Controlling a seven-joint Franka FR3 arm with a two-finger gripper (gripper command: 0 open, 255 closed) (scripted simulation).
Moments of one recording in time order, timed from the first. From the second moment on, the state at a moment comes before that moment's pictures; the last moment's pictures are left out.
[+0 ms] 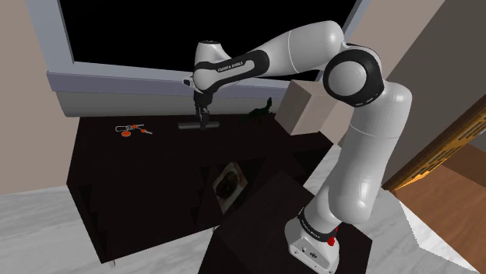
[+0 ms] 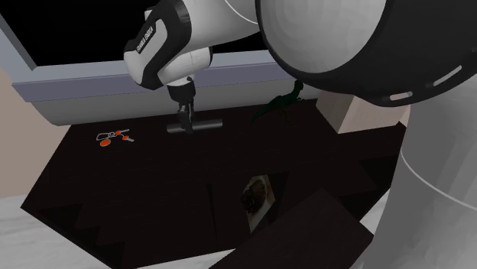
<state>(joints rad) 0.18 0.28 -0.08 -1.92 -0.01 2.17 -0.98</state>
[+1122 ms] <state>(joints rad) 0.18 0.29 -0.07 -1.94 -0.01 2.24 -0.98</state>
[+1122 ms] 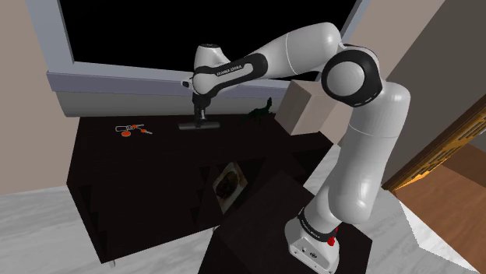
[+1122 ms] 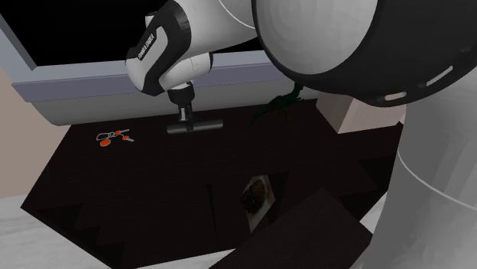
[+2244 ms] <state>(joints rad) 0.14 0.26 -0.07 -1.98 0.01 2.24 -1.09</state>
